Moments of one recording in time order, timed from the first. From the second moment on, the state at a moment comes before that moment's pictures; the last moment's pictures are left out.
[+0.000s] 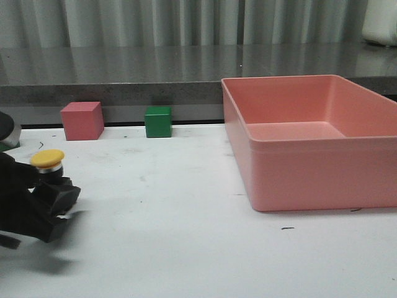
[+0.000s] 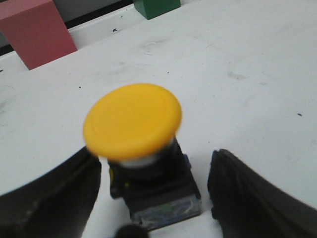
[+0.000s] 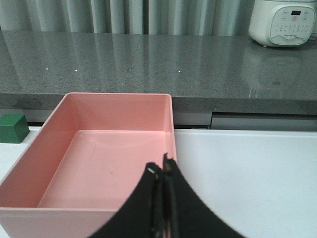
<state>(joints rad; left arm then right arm) -0.41 1.94 -0.32 -0.01 -1.15 0.18 0.00 0.32 -0.35 0.04 0.19 -0.01</state>
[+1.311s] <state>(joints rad) -0.43 0.91 -0.52 0.00 -0.07 0.05 0.00 0.32 -0.35 0.04 0.19 -0.01</state>
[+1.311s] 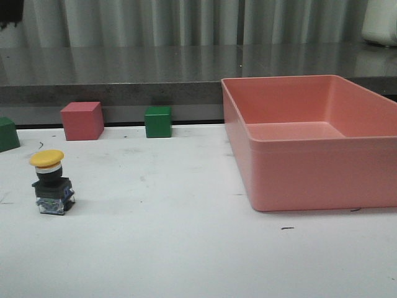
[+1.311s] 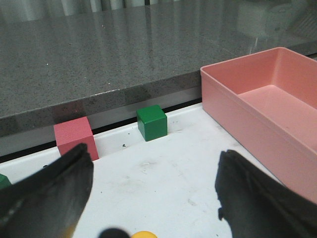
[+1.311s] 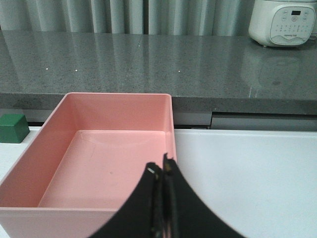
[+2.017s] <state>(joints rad) -0.43 0.47 -0.64 0.00 0.38 0.05 0.00 0.32 -0.35 0.04 0.19 -0.01</state>
